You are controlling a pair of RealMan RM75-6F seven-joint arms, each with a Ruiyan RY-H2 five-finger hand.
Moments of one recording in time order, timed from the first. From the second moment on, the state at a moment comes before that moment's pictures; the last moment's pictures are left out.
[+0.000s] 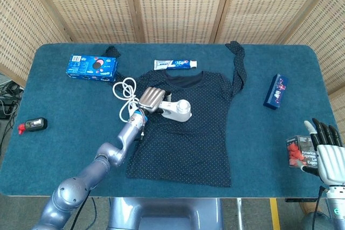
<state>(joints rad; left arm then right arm) -1.20 -2.16 -0.27 -0.33 1.31 0.68 -0.34 0.08 -1.07 0.10 -1.65 -1.44 1.46 -0.05</state>
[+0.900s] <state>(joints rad) -1.20 -2.06 -0.18 -0.56 1.40 0.66 -0.29 0.08 -1.06 0.09 -1.66 -1.45 1.47 -0.05</state>
